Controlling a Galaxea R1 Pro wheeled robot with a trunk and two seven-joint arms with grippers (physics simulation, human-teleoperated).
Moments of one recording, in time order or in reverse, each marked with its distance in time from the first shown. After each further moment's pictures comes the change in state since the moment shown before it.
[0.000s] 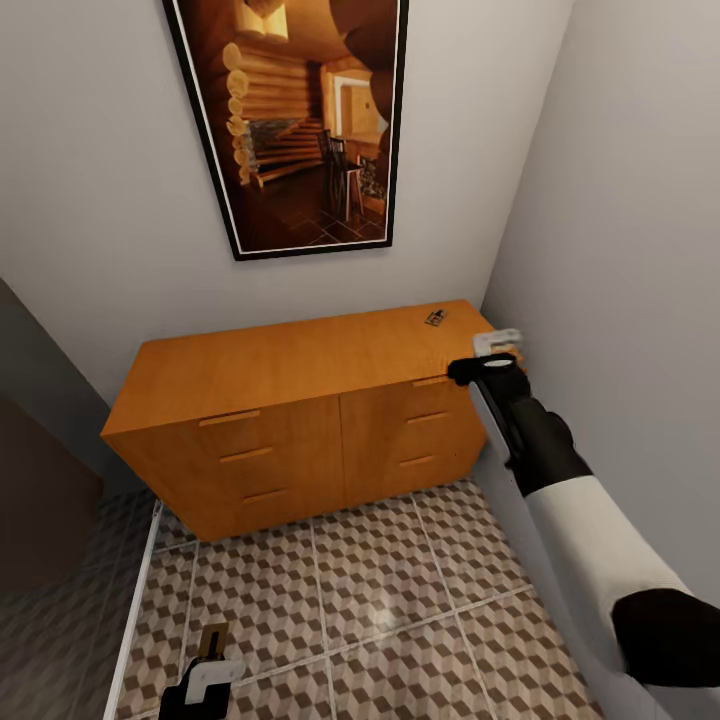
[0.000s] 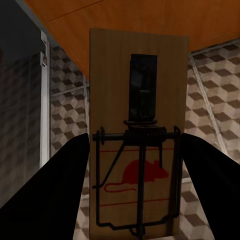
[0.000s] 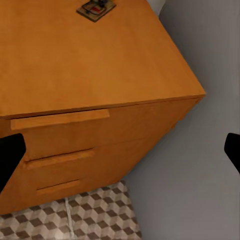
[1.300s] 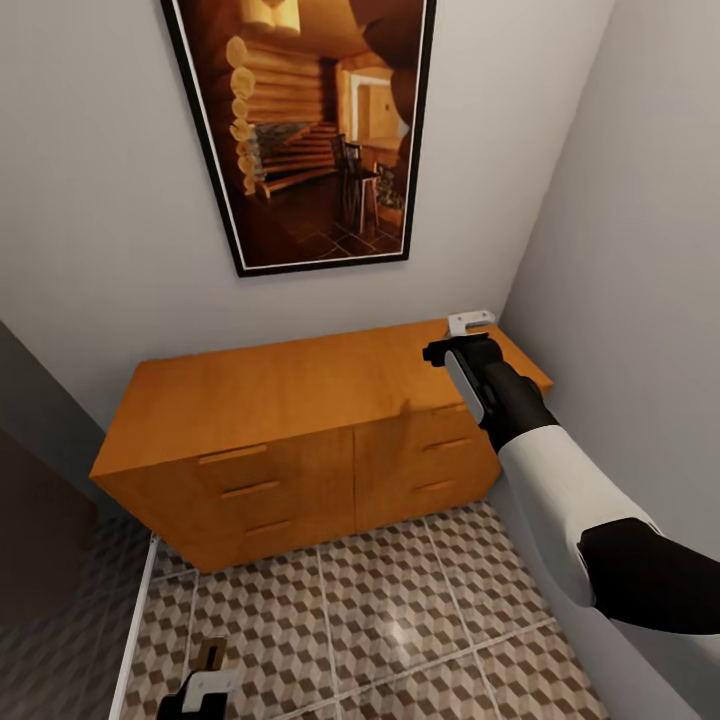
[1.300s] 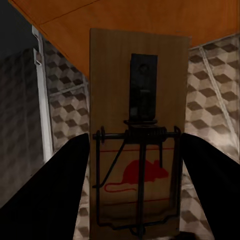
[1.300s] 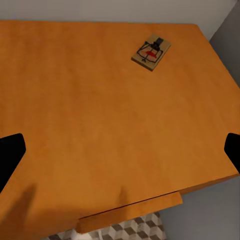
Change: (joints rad) left arm 0.003 0.015 0.001 0.004 0.002 0.100 -0.049; right arm -0.183 0.083 0.004 0.261 -0.041 -0.039 0.016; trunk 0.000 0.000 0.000
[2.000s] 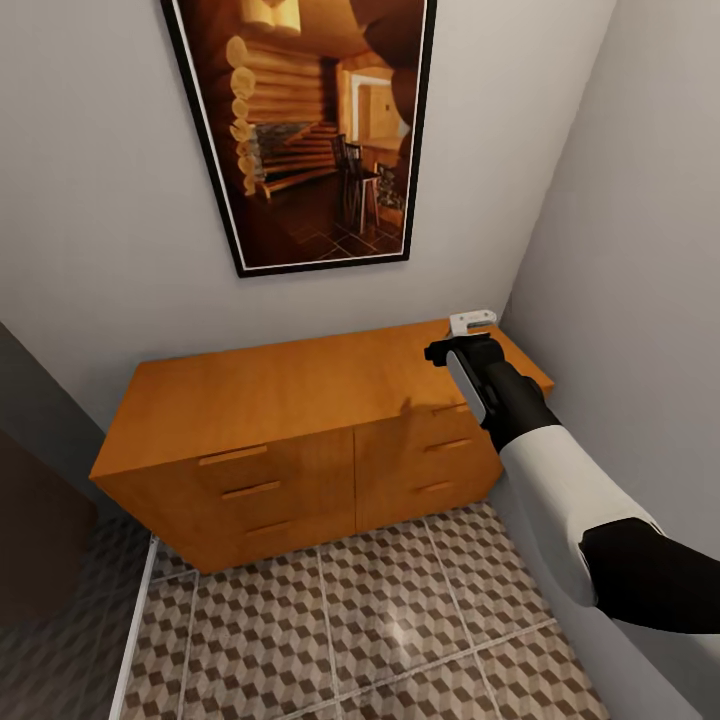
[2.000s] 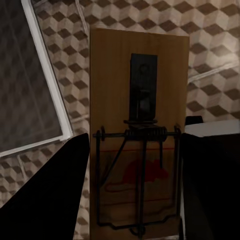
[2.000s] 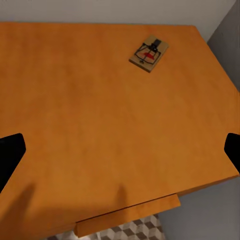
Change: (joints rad) left arm 0.189 0.041 0.000 0.000 0.000 0.120 -0.052; right arm 0.000 -0.006 0.001 0.000 0.000 -0.003 0.000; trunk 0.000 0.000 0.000
